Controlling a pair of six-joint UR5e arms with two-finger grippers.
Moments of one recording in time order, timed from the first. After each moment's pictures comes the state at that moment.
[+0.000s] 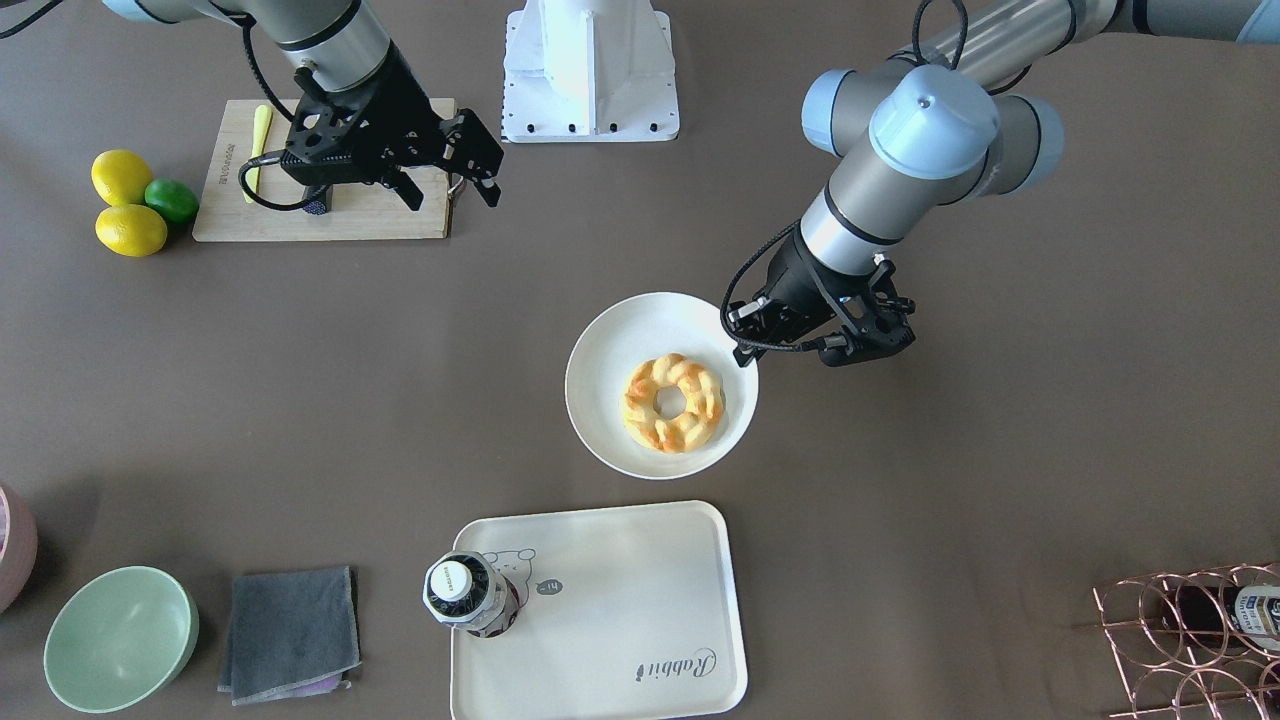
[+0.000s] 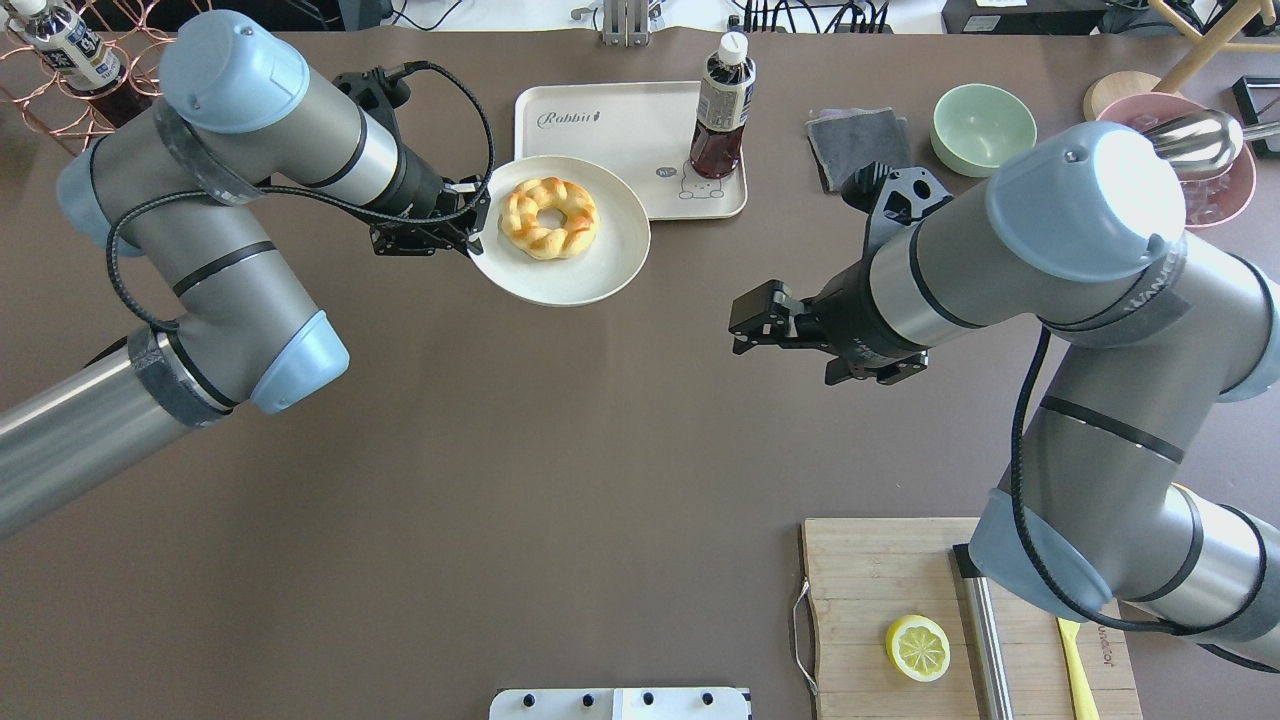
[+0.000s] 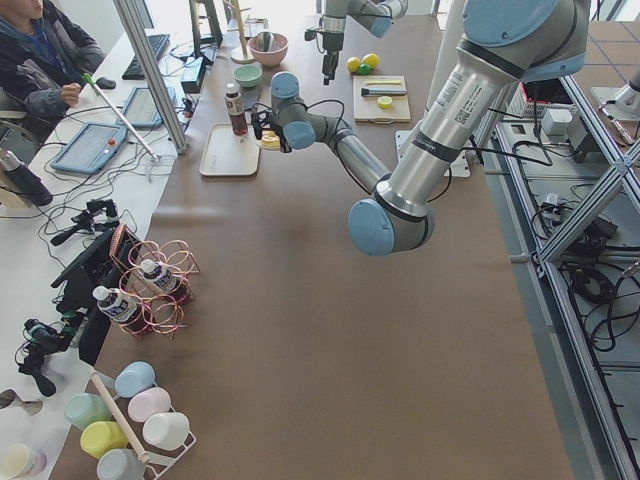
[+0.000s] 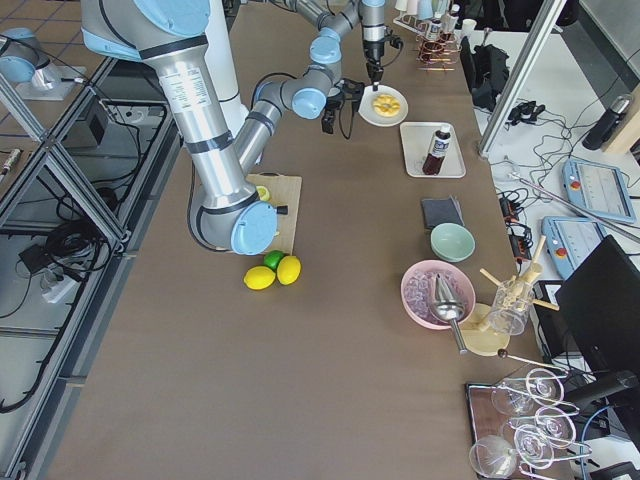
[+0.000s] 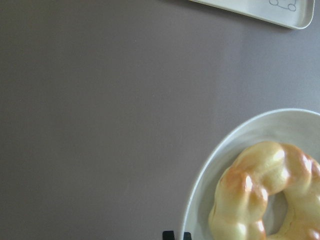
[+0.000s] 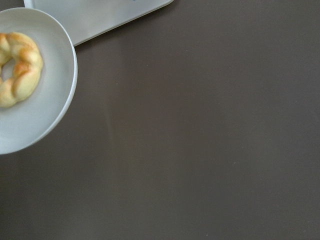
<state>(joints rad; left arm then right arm) -0.79 -2.18 -1.61 -1.94 -2.11 -1.47 0.64 -1.15 2.08 -1.47 2.04 1.47</state>
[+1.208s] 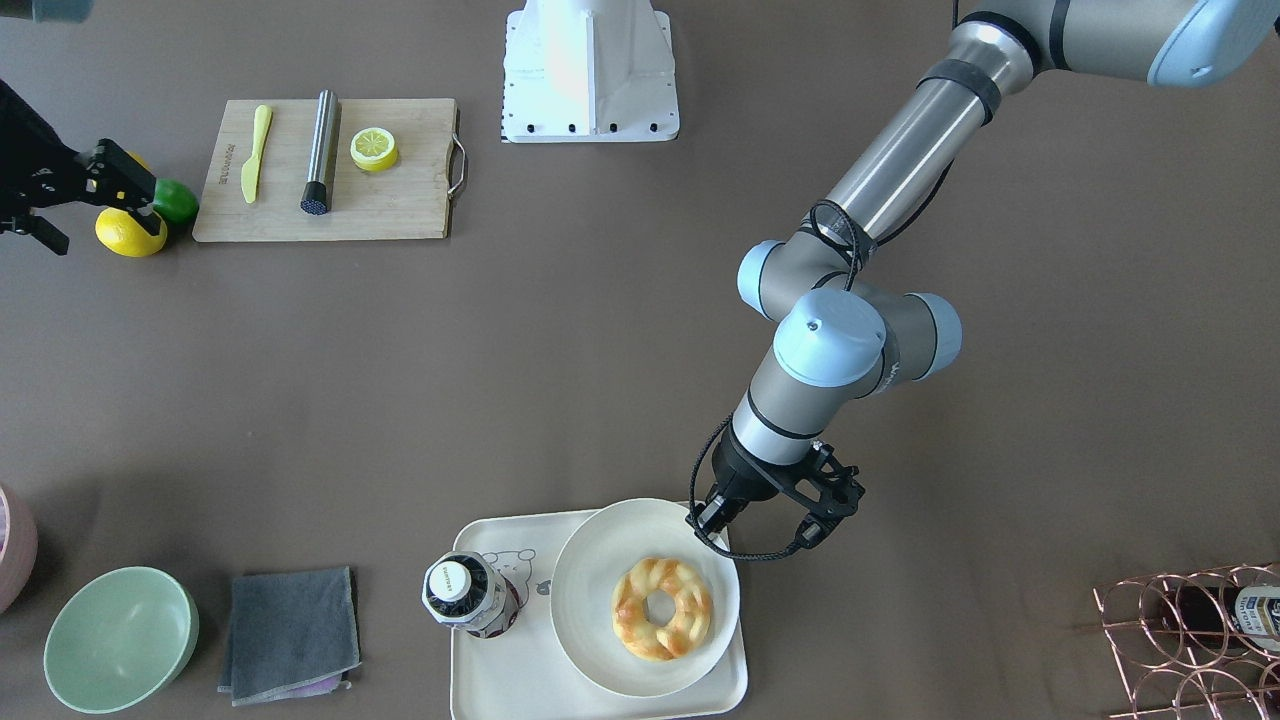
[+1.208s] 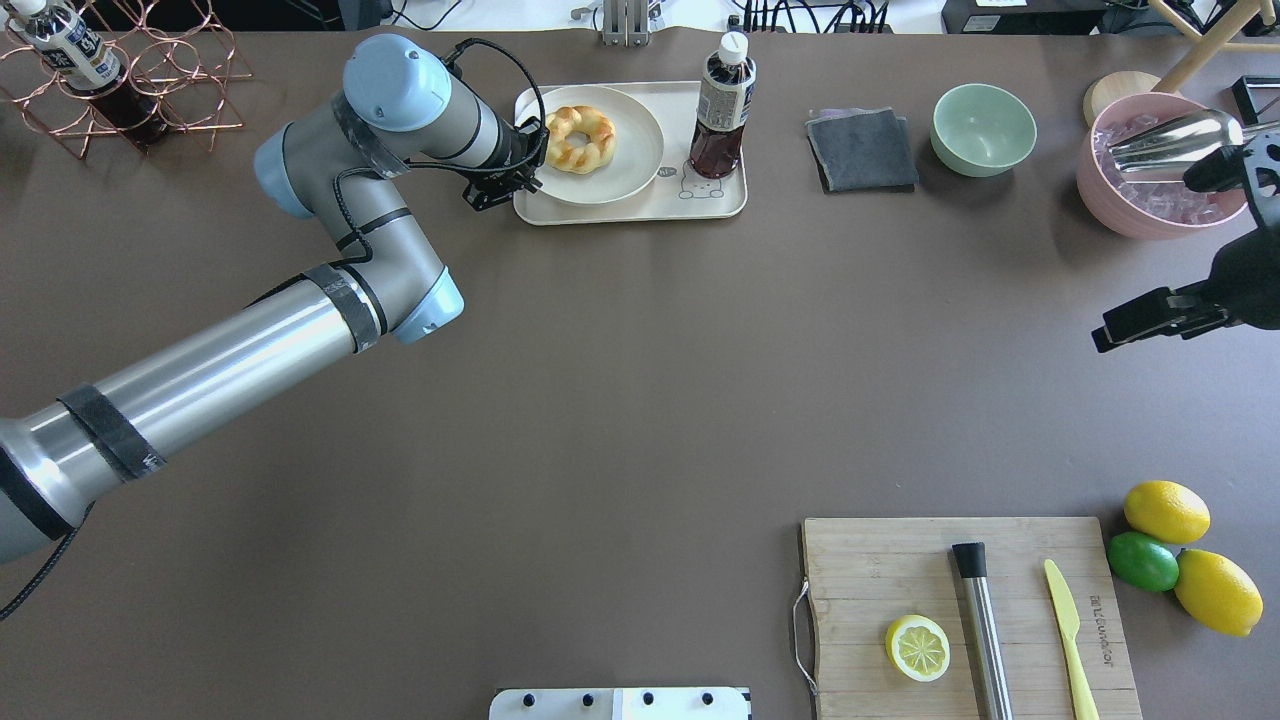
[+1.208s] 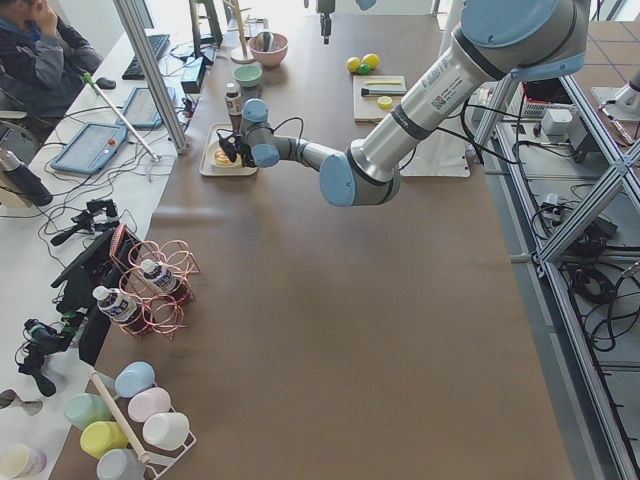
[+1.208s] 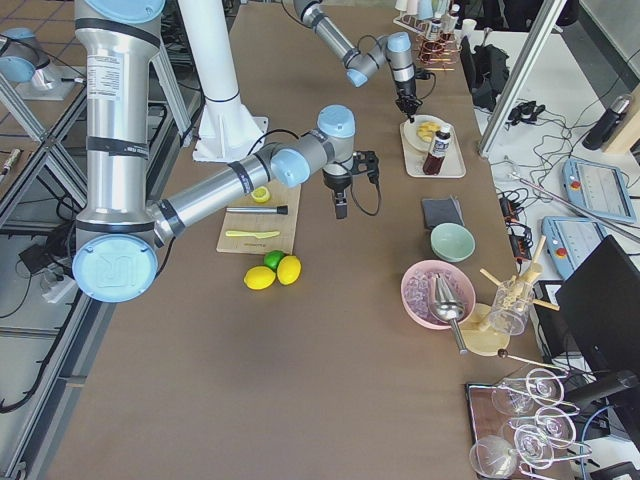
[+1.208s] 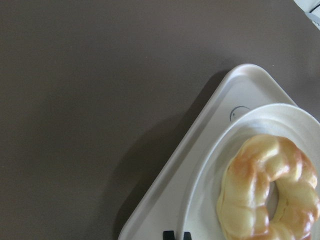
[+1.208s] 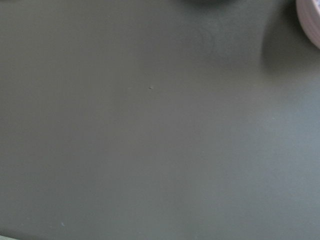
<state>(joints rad) -0.78 -2.49 -0.90 -2.37 -1.91 -1.88 1.05 -1.64 2.12 -1.46 2.25 0.60</state>
